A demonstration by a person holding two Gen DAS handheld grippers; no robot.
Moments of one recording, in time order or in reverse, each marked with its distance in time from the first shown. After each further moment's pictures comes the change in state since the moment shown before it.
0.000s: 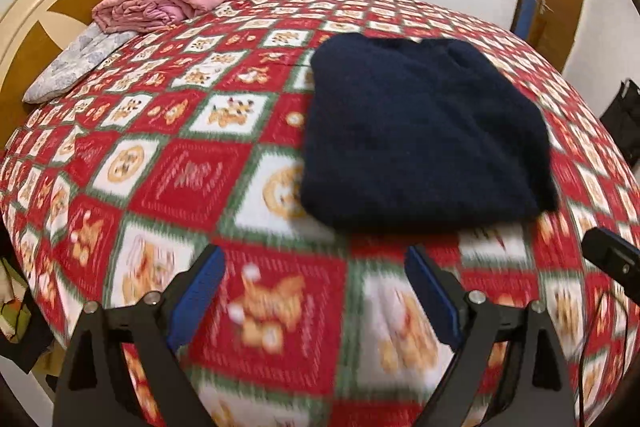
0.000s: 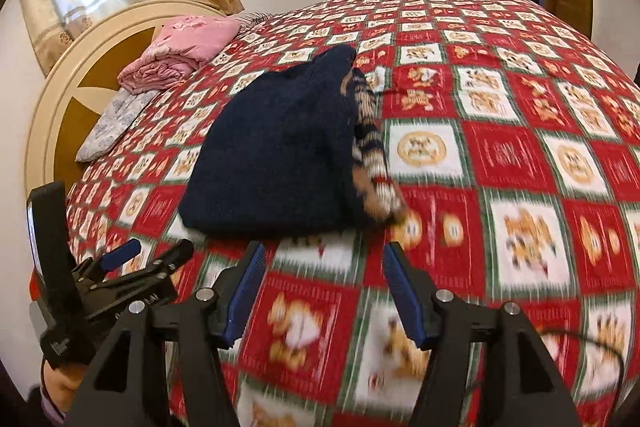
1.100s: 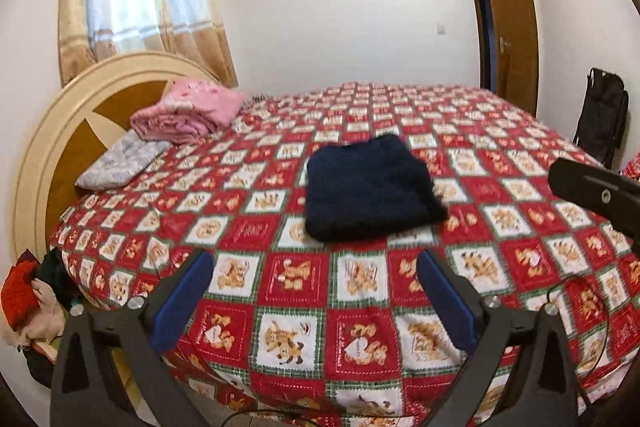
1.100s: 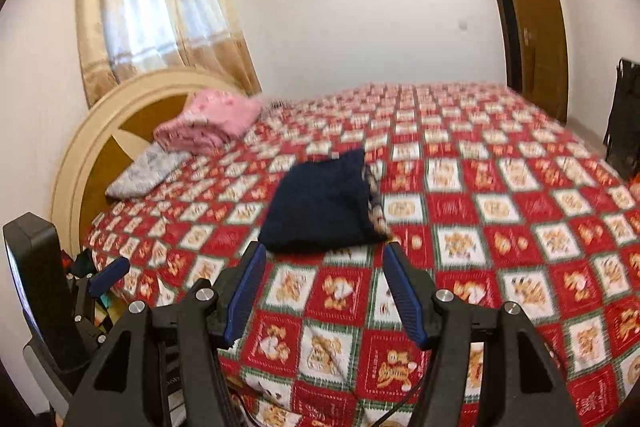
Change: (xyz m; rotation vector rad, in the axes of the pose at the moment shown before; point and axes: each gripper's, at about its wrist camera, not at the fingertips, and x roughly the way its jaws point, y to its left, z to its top) left arm -0.197 -0.020 -0.069 0.122 -0.399 0.057; right arm -0.205 0.063 -0.072 -0.070 -0.364 -0.034
